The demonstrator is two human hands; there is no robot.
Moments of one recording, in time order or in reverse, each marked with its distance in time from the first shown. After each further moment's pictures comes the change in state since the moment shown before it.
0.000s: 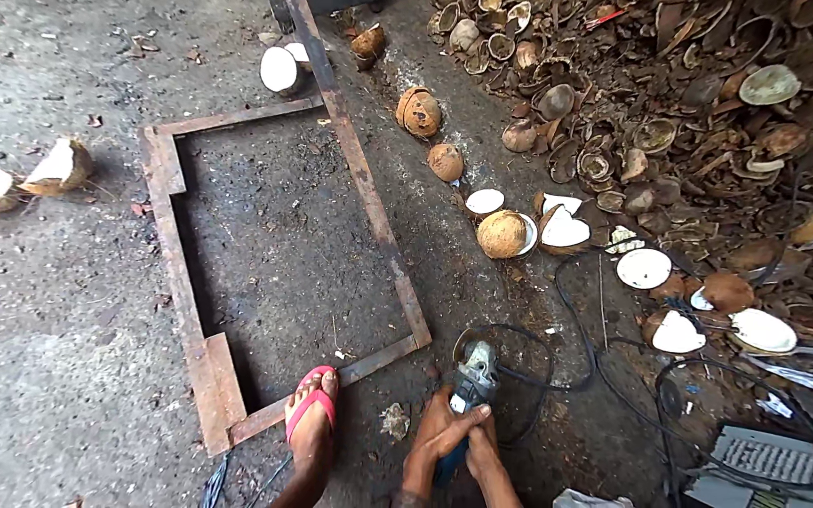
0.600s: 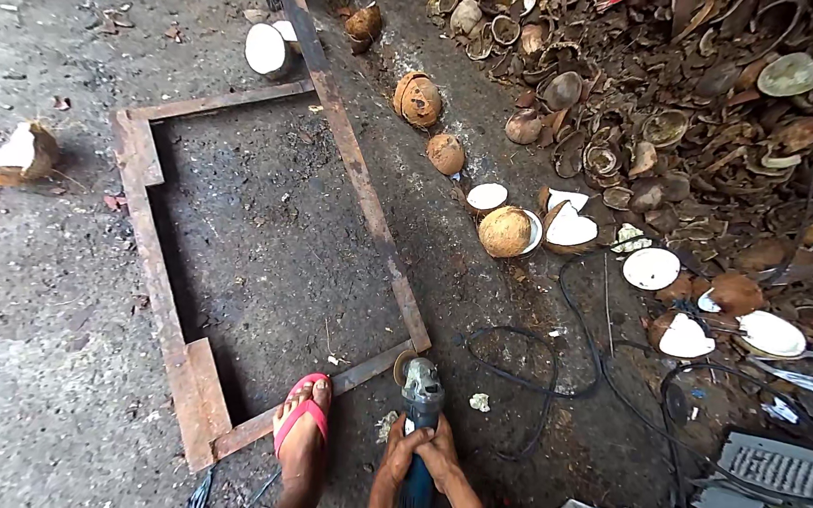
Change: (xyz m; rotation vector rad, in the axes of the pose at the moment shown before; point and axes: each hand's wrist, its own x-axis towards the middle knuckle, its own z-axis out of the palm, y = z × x) left_hand -0.007 -0.092 -0.028 -0.540 0.176 -0.112; right_hand 0.007 0.054 0.035 -0.382 -0.206 0.149
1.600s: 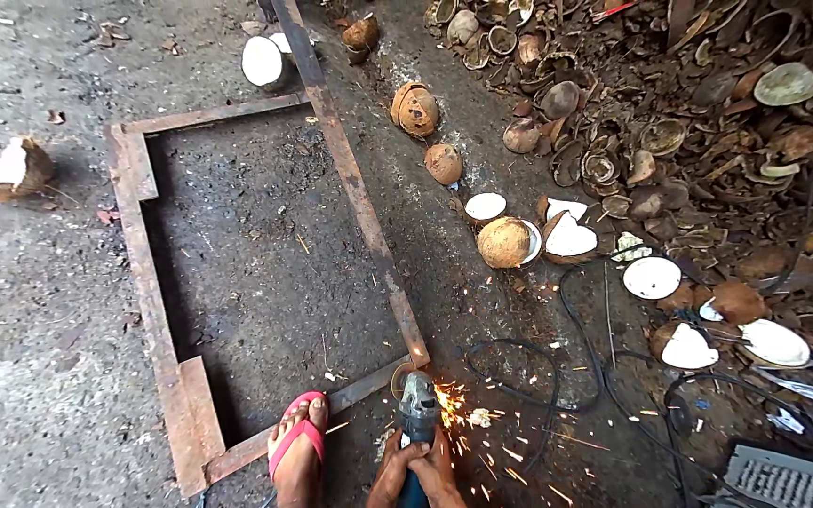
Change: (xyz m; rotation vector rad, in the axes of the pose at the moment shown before) left_hand 0.009 0.001 -0.008 -0.020 0.004 -0.029; right_hand 0.001 -0.004 0.009 0.006 0.019 0.015
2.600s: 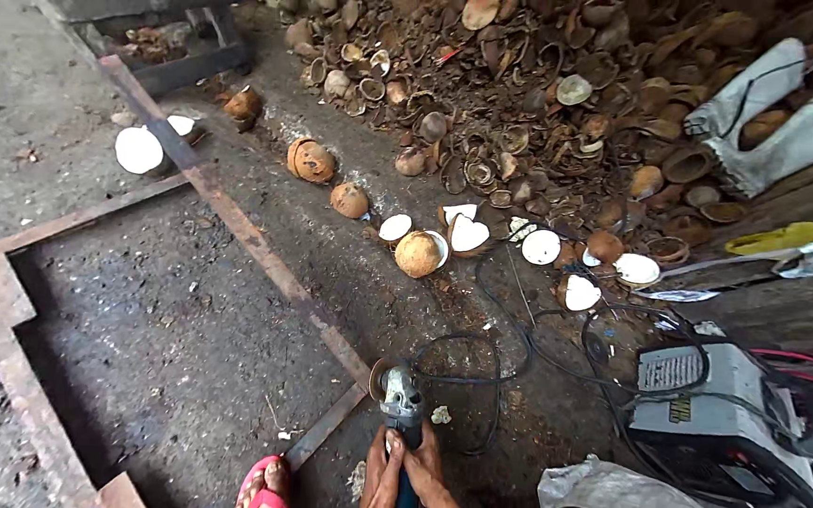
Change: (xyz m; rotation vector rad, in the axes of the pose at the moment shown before) left_hand -0.029 0.061 0.052 0.487 -0.140 0.487; right_hand -0.019 -0.064 -0.032 0.125 0.303 -0.149
